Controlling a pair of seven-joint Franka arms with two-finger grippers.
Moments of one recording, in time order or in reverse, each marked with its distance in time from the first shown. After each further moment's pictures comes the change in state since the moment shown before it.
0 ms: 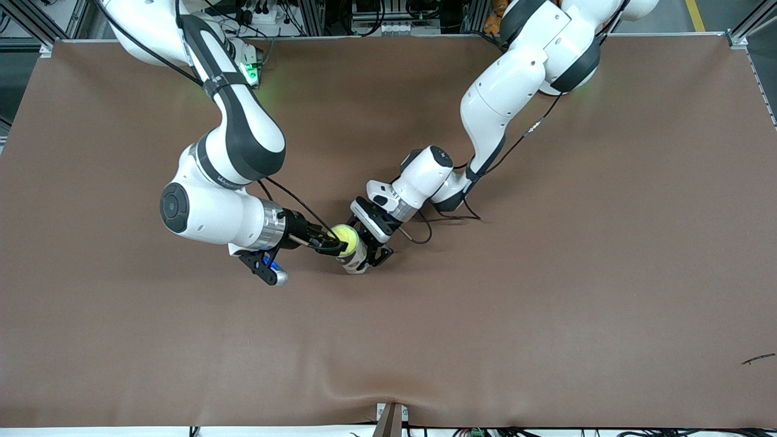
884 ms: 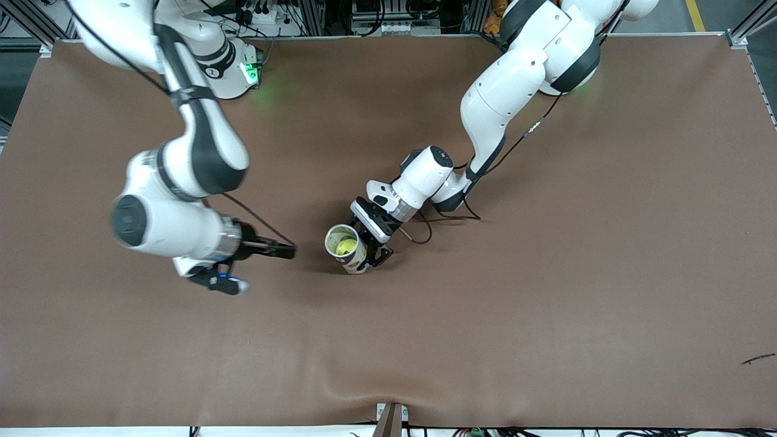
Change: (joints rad) left arm 0.000 0.000 0.000 0.001 0.000 0.000 0.000; right arm -0.142 -0.032 -0.025 0.003 -0.247 -0.158 -0.386
